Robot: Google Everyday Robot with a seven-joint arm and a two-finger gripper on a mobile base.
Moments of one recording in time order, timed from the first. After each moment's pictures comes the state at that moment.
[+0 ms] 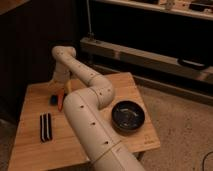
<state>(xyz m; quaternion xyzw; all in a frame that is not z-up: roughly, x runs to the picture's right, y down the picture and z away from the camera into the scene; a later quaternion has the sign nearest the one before) -0.296 0.008 0.916 -0.26 -0.41 -0.52 0.70</state>
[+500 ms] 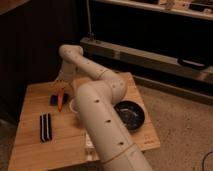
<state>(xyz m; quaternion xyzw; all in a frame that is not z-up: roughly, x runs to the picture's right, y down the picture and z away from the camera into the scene) -0.254 0.001 0.900 -0.22 -0.41 -0.53 0.71</state>
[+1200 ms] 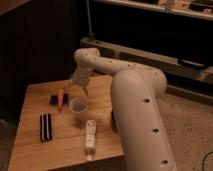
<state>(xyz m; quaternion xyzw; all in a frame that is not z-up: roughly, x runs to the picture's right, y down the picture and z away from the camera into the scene) -0.157 0.005 0.857 -0.19 -0.33 -0.52 0.77</state>
